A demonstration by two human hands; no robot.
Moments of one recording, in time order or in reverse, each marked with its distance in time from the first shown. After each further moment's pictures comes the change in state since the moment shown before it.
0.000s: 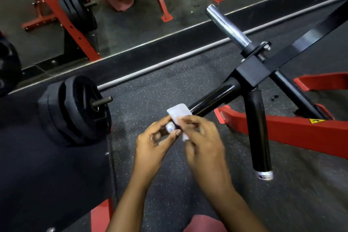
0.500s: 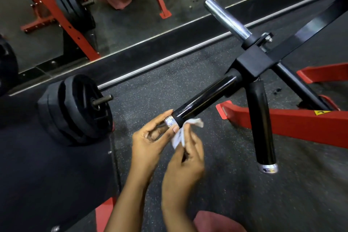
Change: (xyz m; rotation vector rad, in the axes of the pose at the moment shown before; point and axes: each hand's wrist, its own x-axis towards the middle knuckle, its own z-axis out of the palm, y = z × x) left_hand -0.004 0.005 -0.002 -0.069 0.013 -0.037; right_hand -0.035 -0.045 0.062 0.548 0.542 0.647
